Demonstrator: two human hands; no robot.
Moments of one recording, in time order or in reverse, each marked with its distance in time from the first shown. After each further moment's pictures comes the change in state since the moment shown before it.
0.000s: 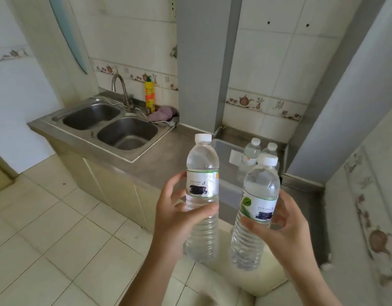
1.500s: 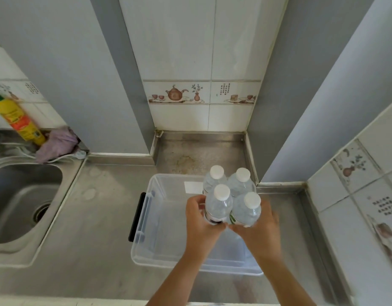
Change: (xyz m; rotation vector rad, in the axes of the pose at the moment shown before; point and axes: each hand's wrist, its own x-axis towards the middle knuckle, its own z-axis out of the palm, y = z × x) left_hand 0.287 -0.181 0.193 0.355 -0.404 0.077; right_hand 0.247 0.159 0.030 -0.527 0.441 0.242
